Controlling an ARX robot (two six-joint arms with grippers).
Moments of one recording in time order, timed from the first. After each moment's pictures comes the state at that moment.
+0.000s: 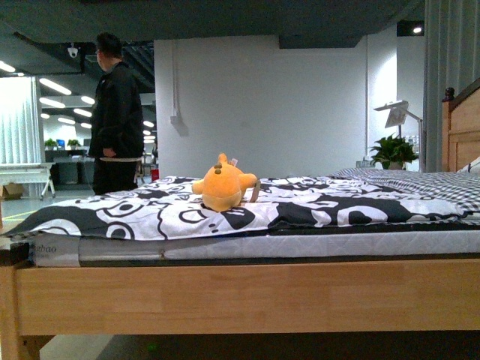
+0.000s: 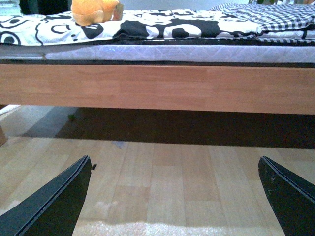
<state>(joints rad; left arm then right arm) 0.00 0.00 0.01 -0.01 0.00 -0.01 0.00 0.00 0.01 0.00 0.00 0.00</state>
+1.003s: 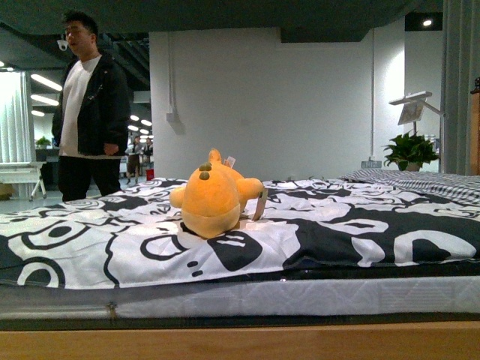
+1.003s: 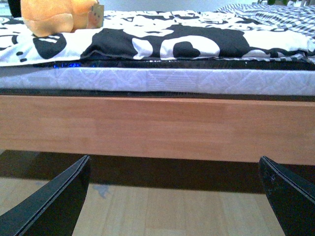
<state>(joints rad) 0.00 0.00 0.01 -0.01 0.00 -0.01 0.00 0.00 0.01 0.00 0.00 0.00</state>
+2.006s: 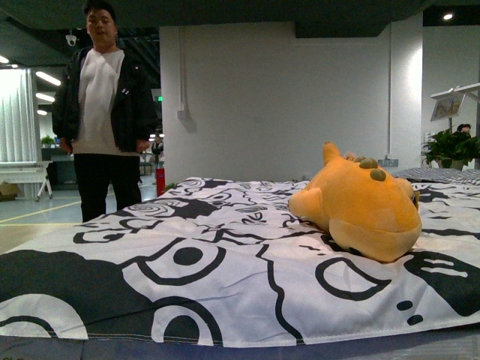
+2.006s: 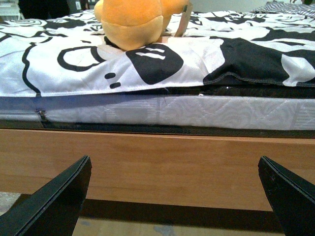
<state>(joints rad) 0.00 0.00 0.01 -0.01 0.00 -0.01 0.00 0.00 0.01 0.00 0.00 0.00</state>
